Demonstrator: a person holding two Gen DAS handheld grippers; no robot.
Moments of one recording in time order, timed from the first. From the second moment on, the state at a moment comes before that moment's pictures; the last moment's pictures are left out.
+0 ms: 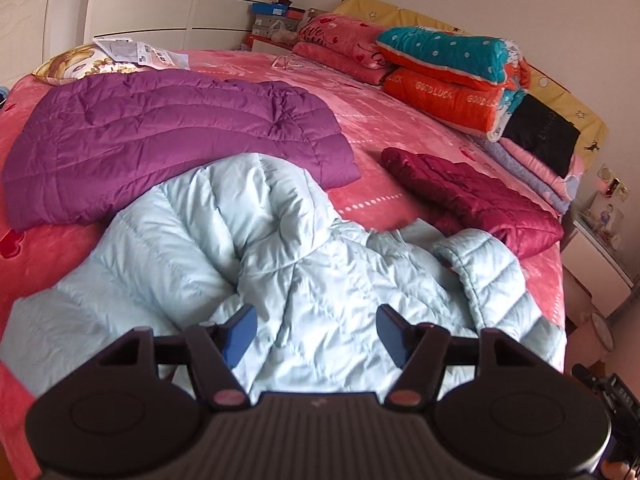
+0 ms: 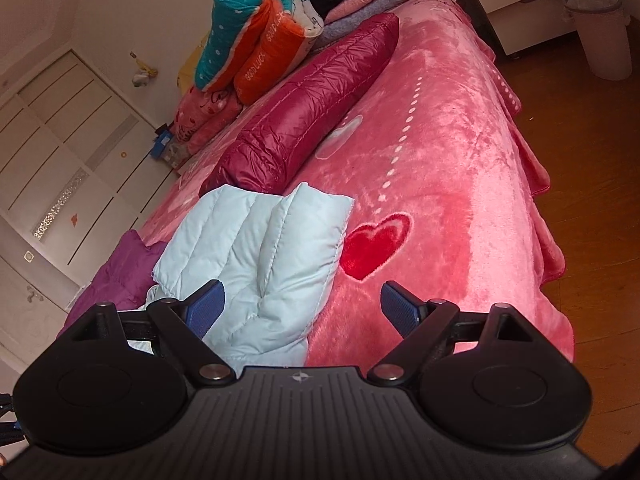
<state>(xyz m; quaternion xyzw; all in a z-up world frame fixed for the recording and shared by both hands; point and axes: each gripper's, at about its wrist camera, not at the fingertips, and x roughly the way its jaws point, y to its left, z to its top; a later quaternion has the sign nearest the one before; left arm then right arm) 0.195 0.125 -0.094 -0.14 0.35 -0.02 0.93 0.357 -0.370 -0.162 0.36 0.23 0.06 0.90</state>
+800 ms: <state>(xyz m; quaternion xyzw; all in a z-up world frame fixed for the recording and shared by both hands) 0.331 0.127 -0.157 -0.17 0.39 0.05 0.90 0.436 -0.342 -0.168 0.35 0.24 0.08 0.90</state>
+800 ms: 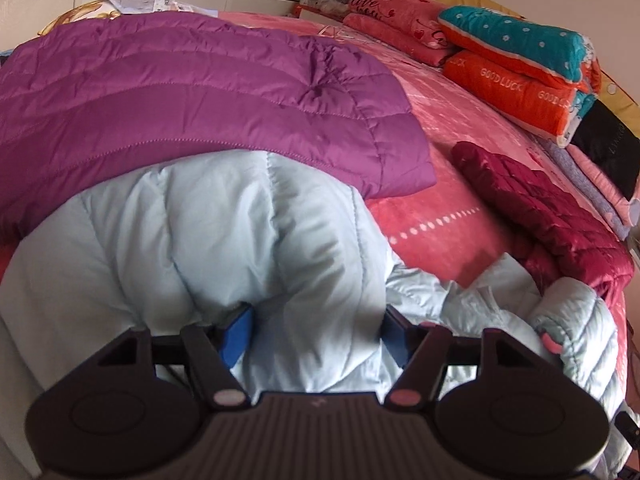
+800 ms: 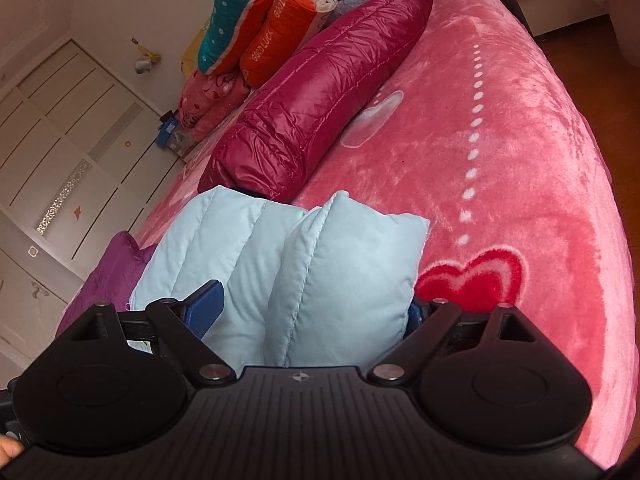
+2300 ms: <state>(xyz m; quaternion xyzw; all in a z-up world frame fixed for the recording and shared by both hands) 0.232 0.150 -0.088 -0.08 0.22 0.13 0.96 0.394 -0.243 -0.107 -0.04 0.07 0.02 1.00</state>
